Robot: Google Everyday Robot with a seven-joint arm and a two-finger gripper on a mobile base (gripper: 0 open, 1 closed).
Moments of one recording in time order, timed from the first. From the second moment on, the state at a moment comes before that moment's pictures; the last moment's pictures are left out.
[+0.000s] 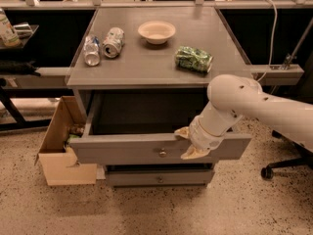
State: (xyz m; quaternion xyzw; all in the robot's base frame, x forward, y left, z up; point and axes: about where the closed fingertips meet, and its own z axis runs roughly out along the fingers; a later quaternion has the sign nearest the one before) arm 0.485 -0.095 0.654 -0.79 0.58 0.14 0.12
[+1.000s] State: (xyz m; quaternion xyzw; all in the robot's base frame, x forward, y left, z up) arm 0.483 -0.091 0.669 -0.80 0.56 0.14 0.13
